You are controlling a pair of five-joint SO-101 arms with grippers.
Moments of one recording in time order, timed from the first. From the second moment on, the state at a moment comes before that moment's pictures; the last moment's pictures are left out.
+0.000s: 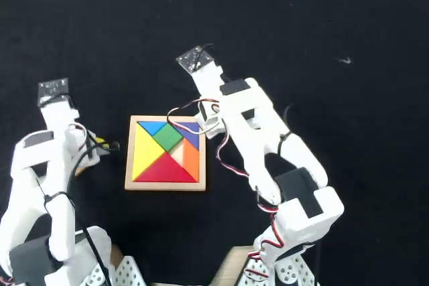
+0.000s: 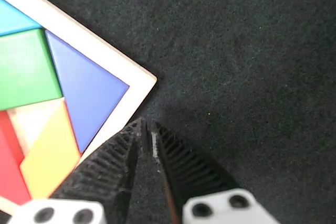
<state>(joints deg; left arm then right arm) -23.9 -19.9 56.3 44.5 -8.2 -20.1 9.9 20.6 55.6 15.6</state>
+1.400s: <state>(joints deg) -23.8 -12.5 51.8 43.9 -13.8 -20.1 9.9 21.8 54.5 15.6</state>
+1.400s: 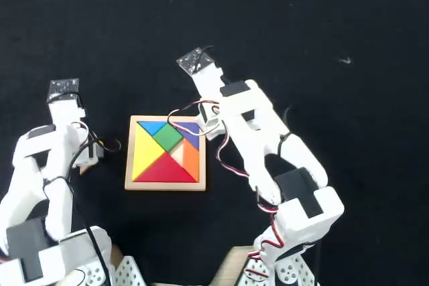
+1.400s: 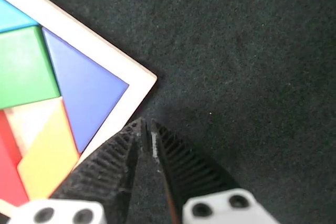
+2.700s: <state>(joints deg) -23.8 -6.2 48.3 45.2 -14.8 -17.1 9.9 21.8 54.5 16.0</state>
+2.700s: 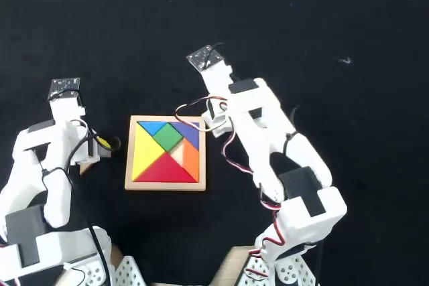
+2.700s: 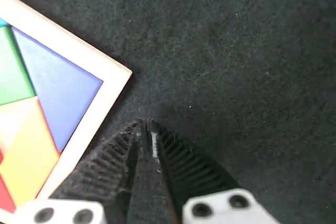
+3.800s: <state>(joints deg) -23.8 4.5 36.5 52.0 -15.0 -17.1 9.9 23.3 52.0 16.0</state>
